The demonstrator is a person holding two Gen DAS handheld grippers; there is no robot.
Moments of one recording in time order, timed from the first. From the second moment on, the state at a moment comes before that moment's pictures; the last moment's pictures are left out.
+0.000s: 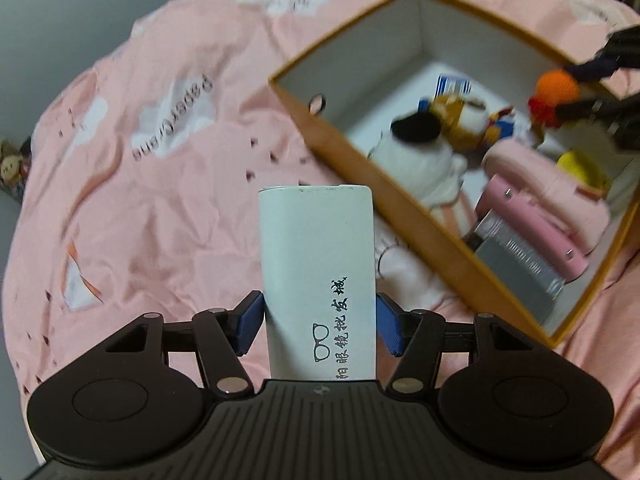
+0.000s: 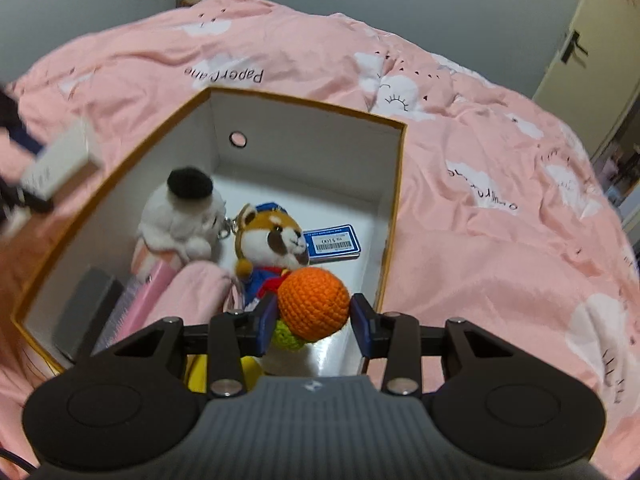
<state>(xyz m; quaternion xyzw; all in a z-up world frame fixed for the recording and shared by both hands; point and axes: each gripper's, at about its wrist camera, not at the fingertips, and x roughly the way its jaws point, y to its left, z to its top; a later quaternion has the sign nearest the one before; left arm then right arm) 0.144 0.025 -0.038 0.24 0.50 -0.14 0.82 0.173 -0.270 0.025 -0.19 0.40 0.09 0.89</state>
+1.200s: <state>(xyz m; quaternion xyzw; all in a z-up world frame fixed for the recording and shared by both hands) 0.249 -0.146 -0.069 0.51 0.37 -0.34 0.70 0.227 -0.312 0.046 -0.06 0.32 0.04 0.95</state>
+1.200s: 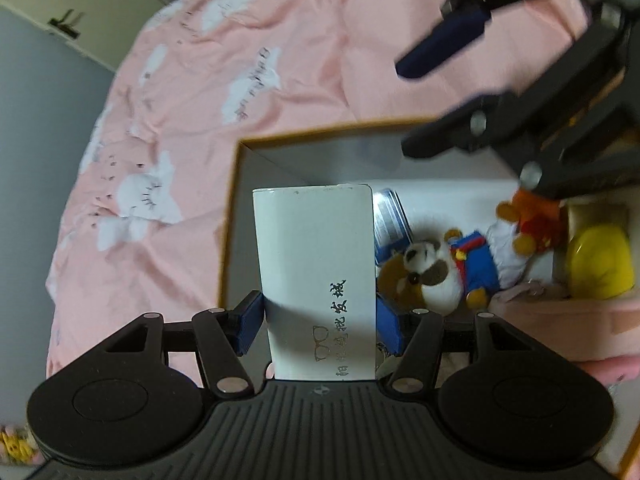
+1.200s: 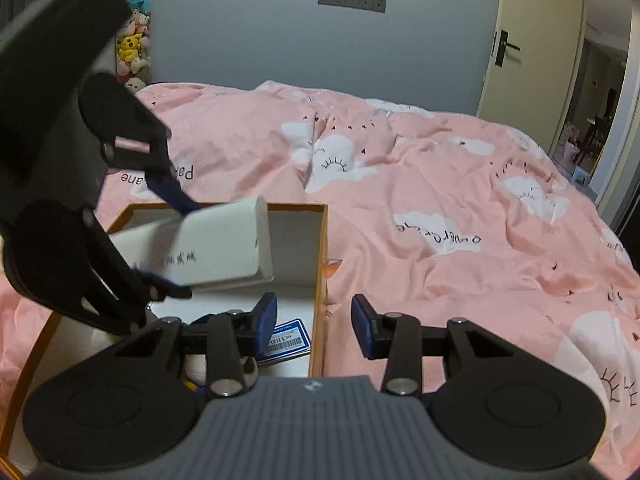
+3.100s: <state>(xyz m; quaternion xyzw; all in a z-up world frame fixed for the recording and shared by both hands) 0.035 -0.049 0.084 0.19 0.28 -0.08 0.94 0.071 -0.256 0.141 -0.03 0.27 0.11 0.96</state>
